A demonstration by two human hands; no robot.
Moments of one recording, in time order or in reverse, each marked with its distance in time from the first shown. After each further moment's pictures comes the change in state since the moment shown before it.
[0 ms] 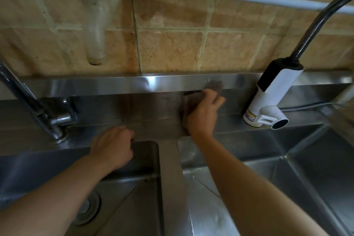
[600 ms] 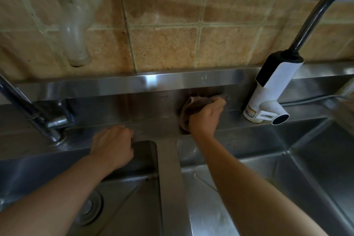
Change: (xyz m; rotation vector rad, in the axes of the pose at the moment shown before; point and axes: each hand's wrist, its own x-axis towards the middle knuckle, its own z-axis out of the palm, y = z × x) left_hand 0.003 0.010 -0.006 0.096 -0.001 -0.004; right_hand -0.008 -0.009 -0.014 0.325 -0.020 0.498
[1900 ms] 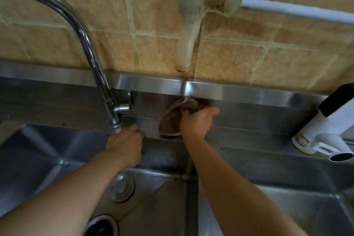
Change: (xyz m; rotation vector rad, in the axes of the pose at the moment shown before) left_hand -0.040 -0.069 0.005 -0.098 -0.205 -0.187; right_hand -0.082 -0.042 0.089 0.075 -0.240 0.011
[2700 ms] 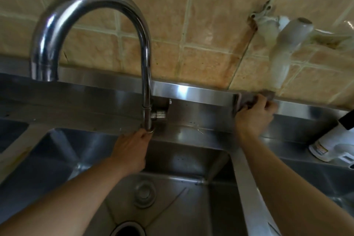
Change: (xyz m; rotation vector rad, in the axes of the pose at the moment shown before) left_hand -0.004 -0.099 0.011 -0.071 0.065 0.213; right_hand 0.019 -0.032 -0.018 -0.450 0.424 -0.457
